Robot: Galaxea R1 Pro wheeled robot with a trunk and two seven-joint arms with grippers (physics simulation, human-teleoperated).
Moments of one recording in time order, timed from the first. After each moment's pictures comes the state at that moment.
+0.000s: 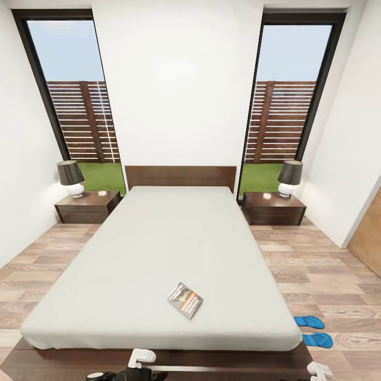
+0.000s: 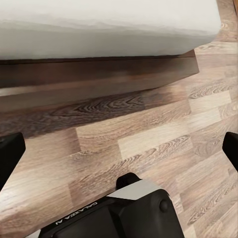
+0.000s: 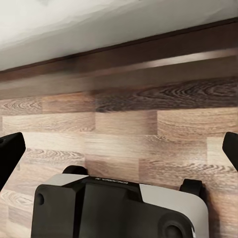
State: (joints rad) left arm -0.43 -0.02 0.33 -0.26 -0.29 0.08 -0.69; right arm -0.44 -0.35 -0.14 -0.10 -0.09 0.14 0.80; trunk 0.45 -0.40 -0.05
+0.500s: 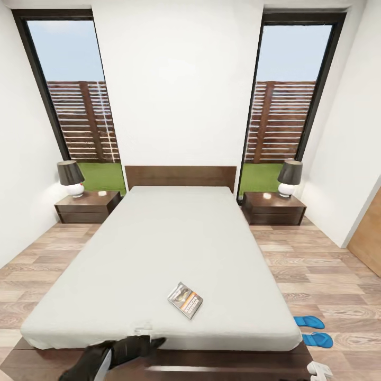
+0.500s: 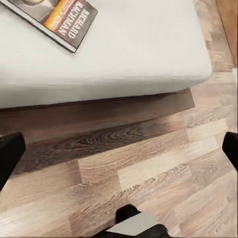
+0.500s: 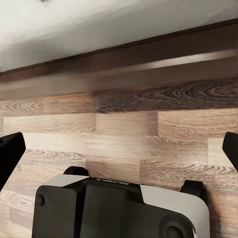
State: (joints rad) left arm -0.46 -0.03 0.33 -0.46 -0.24 0.24 -0.72; right arm -0.44 -0.35 -0.14 -0.10 -0.09 0.14 0.80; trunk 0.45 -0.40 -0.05
